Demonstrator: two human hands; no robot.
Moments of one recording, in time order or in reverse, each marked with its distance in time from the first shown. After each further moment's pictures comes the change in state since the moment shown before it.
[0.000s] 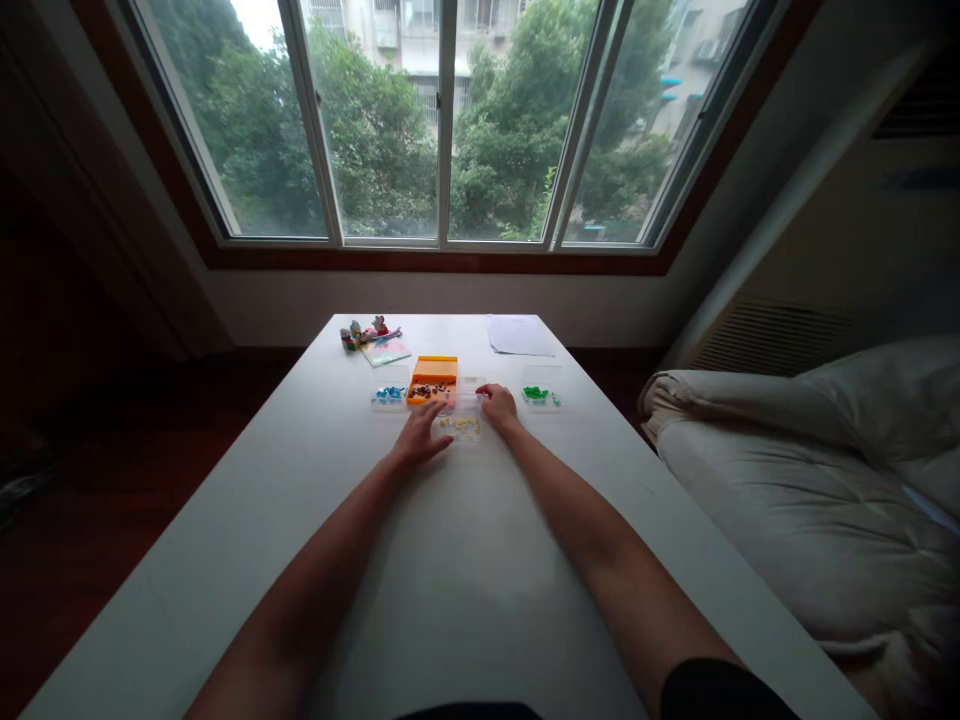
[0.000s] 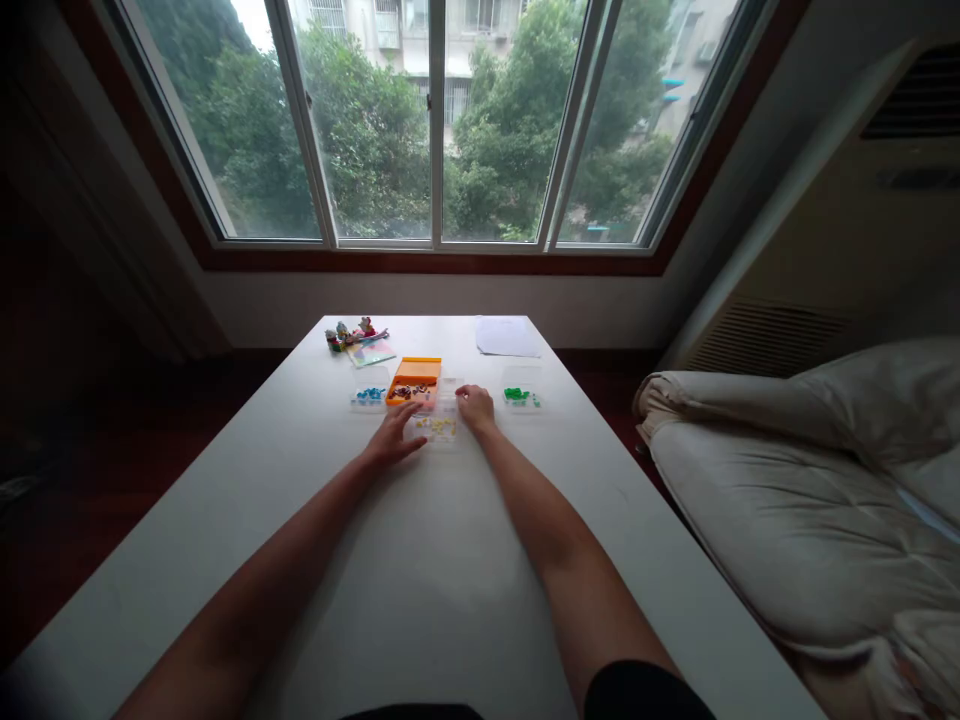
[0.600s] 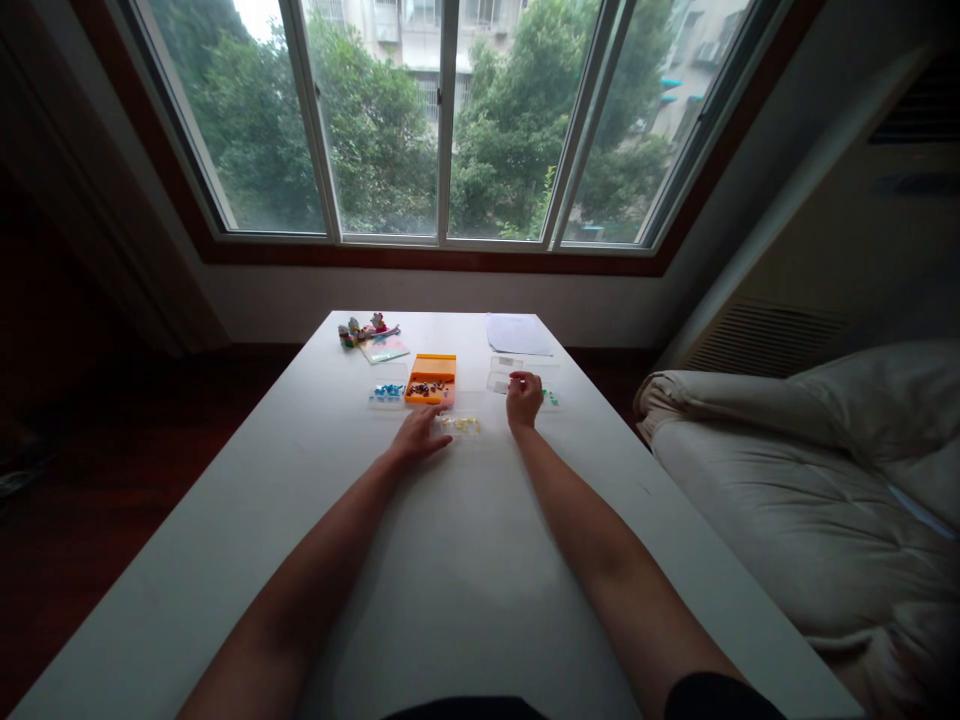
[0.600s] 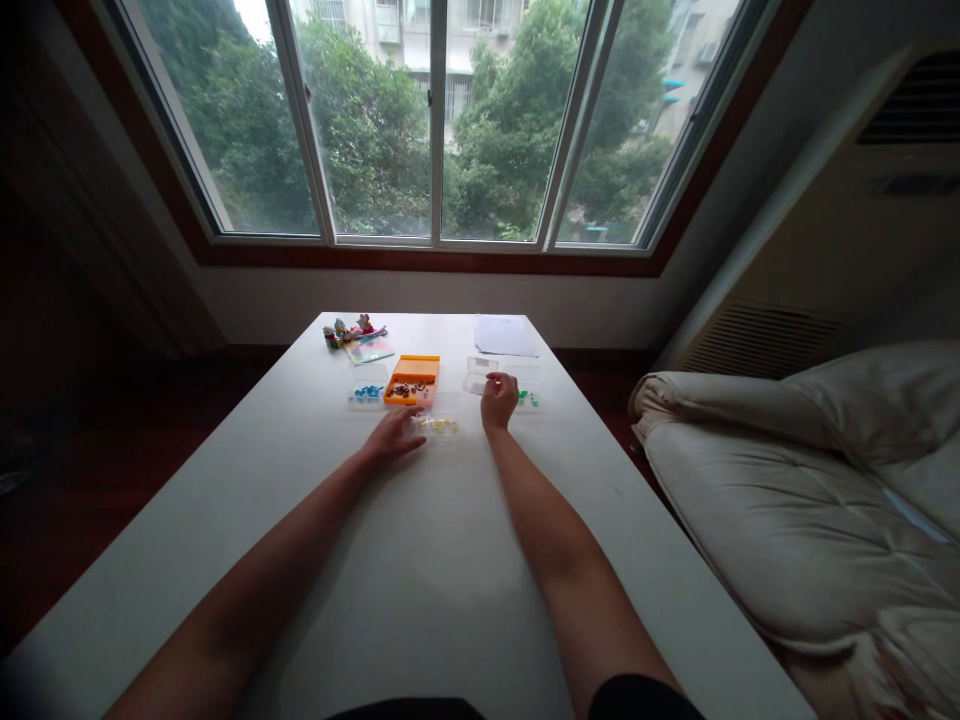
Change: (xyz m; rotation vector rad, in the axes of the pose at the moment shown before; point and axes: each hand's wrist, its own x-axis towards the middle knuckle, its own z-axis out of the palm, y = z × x) left_hand 0.001 -0.004 0.003 0.011 -0.032 0.033; right_hand -0.010 0.010 -0.034 0.215 0.516 0.114
